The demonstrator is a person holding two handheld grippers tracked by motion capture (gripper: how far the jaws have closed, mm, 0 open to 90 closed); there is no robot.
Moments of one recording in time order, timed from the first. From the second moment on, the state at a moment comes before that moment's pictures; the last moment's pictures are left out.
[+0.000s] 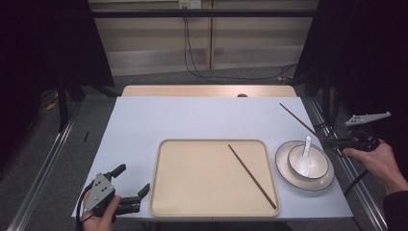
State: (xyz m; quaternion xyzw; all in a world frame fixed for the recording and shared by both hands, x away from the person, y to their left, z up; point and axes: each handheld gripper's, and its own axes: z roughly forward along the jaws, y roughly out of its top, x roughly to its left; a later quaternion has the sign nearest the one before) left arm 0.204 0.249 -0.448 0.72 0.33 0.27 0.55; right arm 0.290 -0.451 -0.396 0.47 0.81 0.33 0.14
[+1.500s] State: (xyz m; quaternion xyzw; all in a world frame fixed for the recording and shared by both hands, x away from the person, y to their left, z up) left arm 0.205 0.246 -0.448 0.72 0.32 0.27 0.55; right arm 0.191 -0.304 -0.415 0.55 0.71 0.43 0.06
